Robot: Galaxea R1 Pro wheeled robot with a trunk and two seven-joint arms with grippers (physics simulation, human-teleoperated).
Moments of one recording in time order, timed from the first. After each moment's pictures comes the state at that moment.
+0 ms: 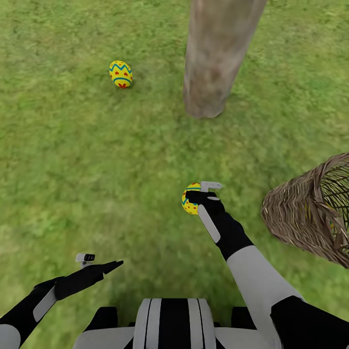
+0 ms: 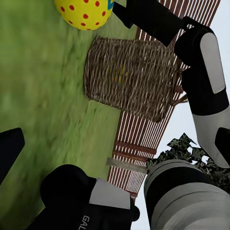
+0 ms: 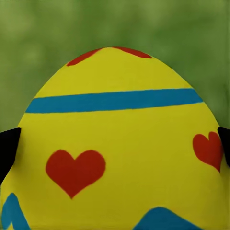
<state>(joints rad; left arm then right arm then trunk) -0.55 0.37 -0.24 -0.59 0.78 0.43 -1.51 -0.95 0.17 0.28 -0.92 -0.33 0.48 -0.40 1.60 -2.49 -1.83</state>
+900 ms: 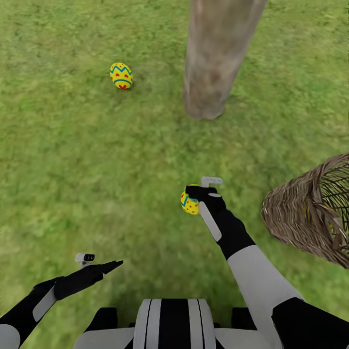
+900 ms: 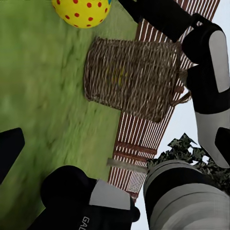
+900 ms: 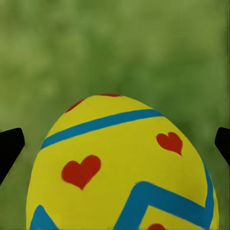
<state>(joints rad) -0.55 0.38 -0.24 -0.59 0.78 0.43 -1.51 -0.95 0.16 0.28 -0.98 -0.32 0.49 -0.40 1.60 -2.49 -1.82</state>
